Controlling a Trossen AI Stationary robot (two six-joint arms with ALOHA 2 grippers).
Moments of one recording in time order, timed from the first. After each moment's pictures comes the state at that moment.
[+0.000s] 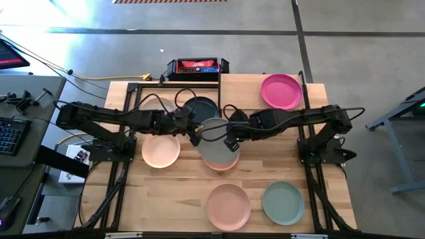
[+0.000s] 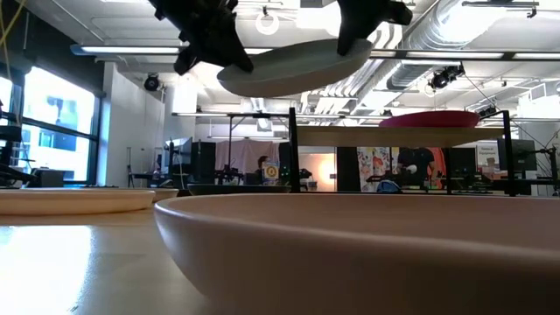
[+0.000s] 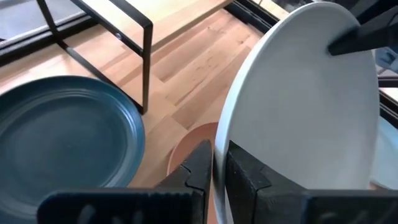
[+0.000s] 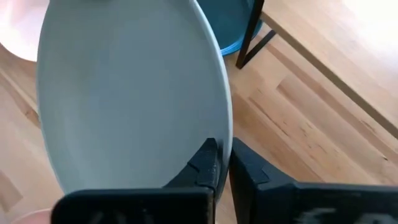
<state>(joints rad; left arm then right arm) -0.01 1.33 1.01 -0.34 -0.33 -0.61 0.14 1.69 1.71 -1.23 0.39 0.85</state>
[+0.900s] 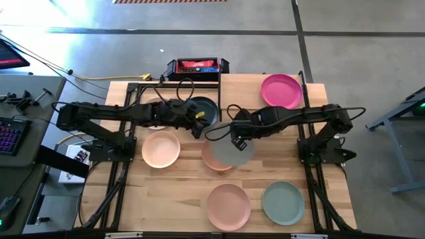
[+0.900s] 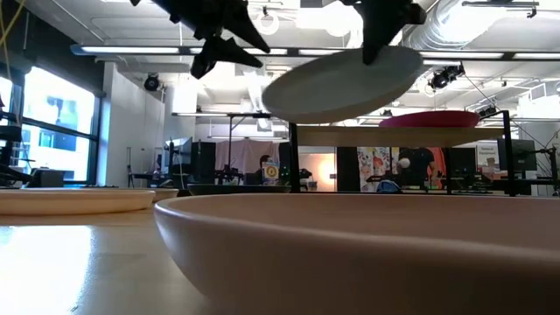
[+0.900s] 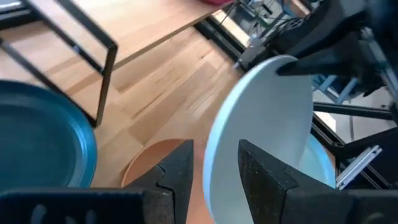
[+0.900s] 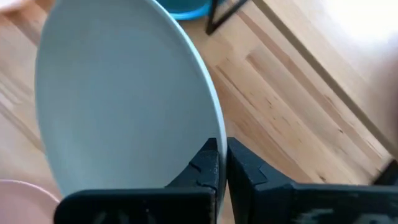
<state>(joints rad) 0.09 1.33 1.01 -0.20 -0.09 -0.66 0.10 1.68 1.71 -1.41 0.37 0.83</state>
